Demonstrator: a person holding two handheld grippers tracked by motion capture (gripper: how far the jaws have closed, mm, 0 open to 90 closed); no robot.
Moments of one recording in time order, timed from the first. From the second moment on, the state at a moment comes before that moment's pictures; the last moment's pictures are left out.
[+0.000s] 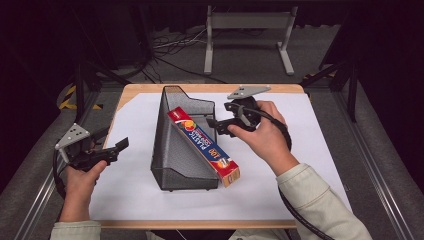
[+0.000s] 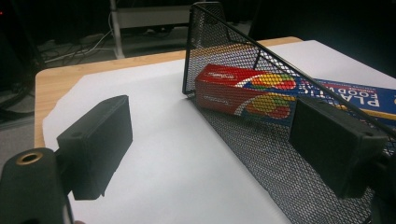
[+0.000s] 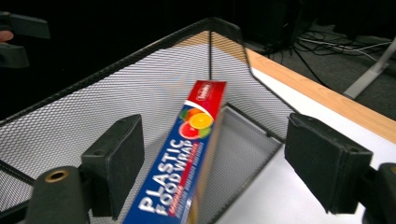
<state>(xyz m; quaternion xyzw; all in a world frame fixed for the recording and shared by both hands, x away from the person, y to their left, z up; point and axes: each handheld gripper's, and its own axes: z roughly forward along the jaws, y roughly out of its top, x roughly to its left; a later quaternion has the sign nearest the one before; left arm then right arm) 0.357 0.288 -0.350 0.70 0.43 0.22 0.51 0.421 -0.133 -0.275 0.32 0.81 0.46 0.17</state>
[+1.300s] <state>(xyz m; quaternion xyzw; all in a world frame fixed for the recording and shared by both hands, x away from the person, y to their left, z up) 0.355 0.284 -0.354 0.71 0.42 0.22 0.52 0.413 -0.318 -0.297 0.32 0.77 0.50 0.23</state>
